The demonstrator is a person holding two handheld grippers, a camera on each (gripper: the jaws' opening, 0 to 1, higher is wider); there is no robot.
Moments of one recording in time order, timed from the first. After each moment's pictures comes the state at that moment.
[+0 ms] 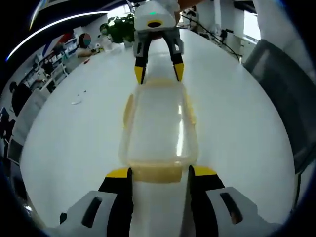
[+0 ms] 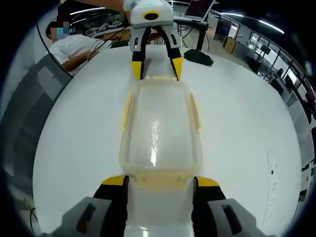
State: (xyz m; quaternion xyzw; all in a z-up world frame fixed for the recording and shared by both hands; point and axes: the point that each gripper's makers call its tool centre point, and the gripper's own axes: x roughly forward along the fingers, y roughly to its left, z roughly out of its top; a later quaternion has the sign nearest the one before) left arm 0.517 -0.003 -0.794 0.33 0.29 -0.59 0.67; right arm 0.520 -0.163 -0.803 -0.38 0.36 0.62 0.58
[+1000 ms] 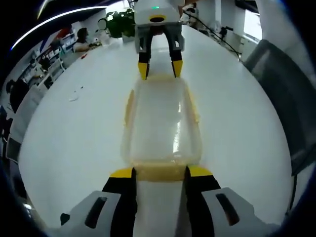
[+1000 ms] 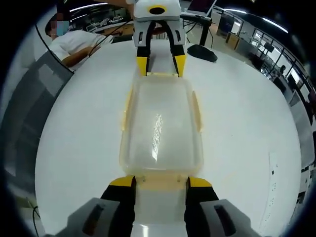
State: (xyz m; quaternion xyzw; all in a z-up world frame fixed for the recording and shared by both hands) left arm 0.512 -0.008 -0.792 0.34 0.32 -0.59 0.66; right arm 0.516 -0.166 -0.804 -0.41 0.37 0.61 0.57
